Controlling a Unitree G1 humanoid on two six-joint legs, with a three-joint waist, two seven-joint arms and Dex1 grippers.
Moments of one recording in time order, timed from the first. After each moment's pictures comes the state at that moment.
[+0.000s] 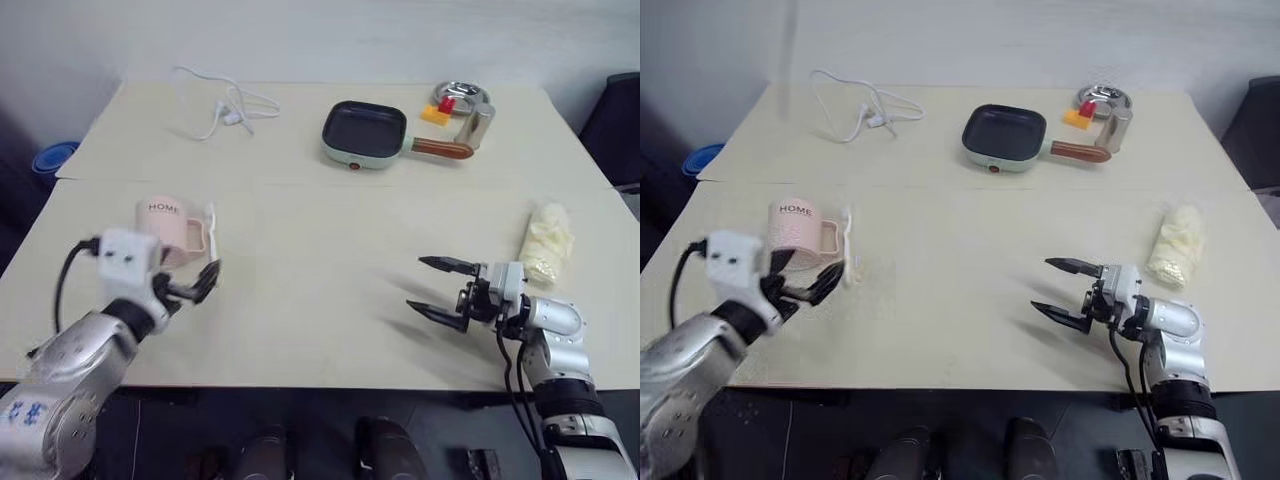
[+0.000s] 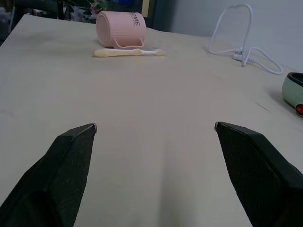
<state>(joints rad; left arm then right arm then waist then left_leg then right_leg) -0.15 0.50 0.39 -0.80 -0.59 1.17 -0.03 -0.35 -0.51 -0.14 0.45 0.45 -0.39 1.40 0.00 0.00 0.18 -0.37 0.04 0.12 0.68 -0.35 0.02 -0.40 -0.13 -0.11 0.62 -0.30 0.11</state>
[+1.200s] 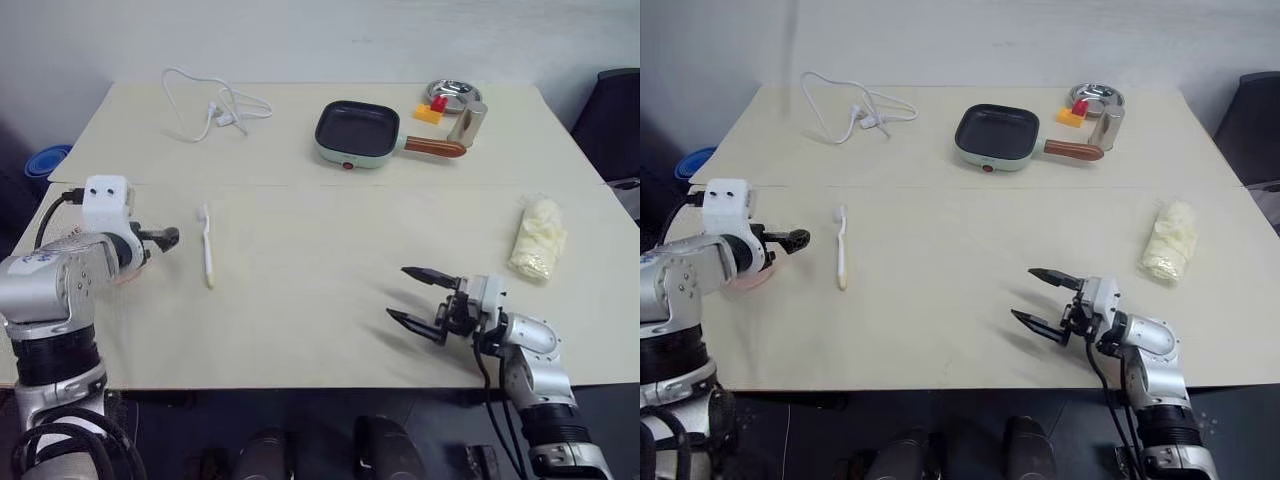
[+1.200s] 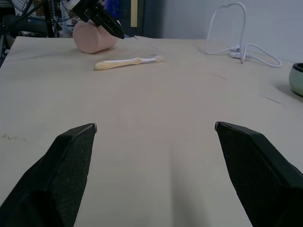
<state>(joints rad) -0.63 0.58 0.40 -0.15 -0.31 1.41 -0.06 -0.22 -0.44 -0.08 0.26 0.45 -0.30 1.25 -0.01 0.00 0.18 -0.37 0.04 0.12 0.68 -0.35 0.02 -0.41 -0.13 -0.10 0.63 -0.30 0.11</state>
